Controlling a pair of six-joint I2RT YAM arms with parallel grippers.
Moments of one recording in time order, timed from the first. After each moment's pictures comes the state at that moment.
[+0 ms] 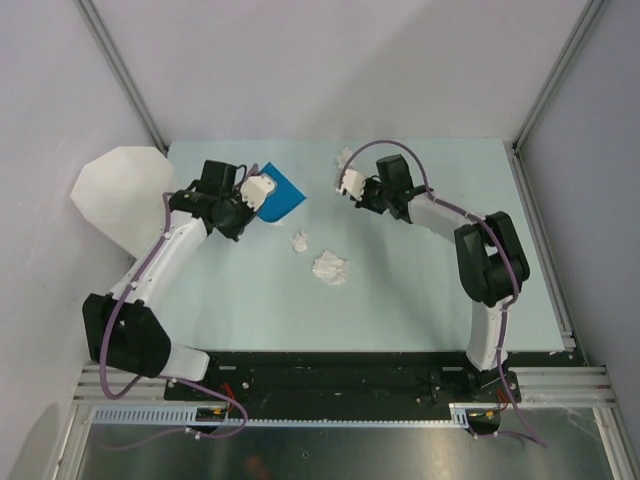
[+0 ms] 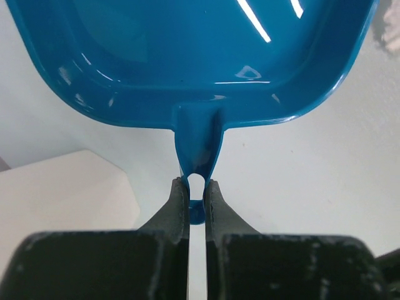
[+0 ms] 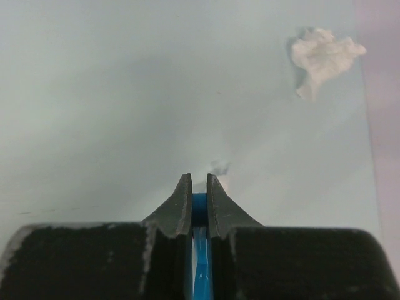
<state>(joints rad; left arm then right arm) -0.24 1.42 1.28 -0.83 0.06 0.51 0.40 1.99 1.42 -0.09 -0.28 -0.93</state>
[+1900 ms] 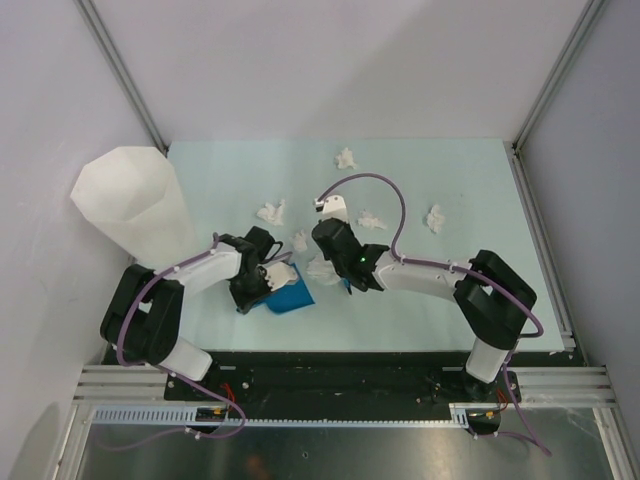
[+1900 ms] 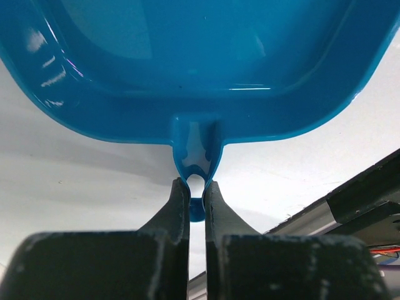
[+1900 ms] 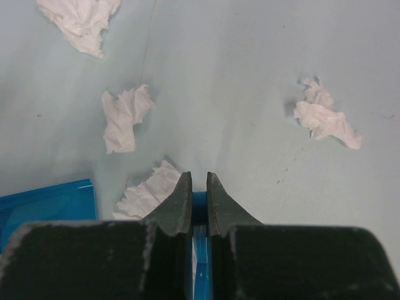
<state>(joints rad) -0.44 1.51 0.82 -0.87 0.05 0.63 0.96 1.74 1.13 0.03 0.60 0.31</state>
